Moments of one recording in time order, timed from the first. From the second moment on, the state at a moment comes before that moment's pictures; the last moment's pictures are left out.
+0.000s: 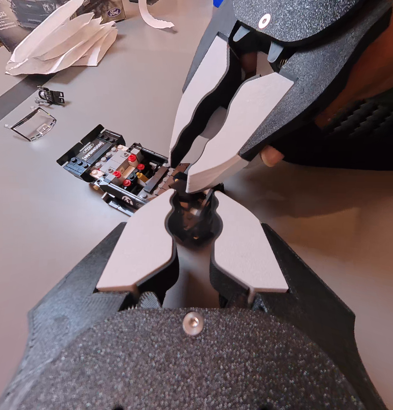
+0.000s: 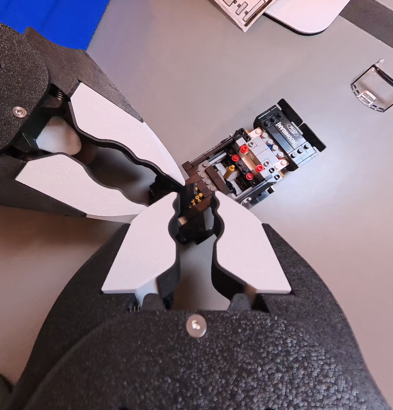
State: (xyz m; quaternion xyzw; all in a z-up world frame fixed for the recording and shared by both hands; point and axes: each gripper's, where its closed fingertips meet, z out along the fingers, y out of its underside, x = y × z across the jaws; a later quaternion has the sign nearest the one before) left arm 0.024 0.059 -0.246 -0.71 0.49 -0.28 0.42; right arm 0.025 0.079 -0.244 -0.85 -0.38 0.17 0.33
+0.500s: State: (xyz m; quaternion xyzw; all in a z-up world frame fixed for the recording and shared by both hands) left arm 0.026 0.060 -0.250 -0.71 0.50 -0.28 0.42; right arm 0.021 0.071 -0.237 -0.81 -0.43 0.19 0.36
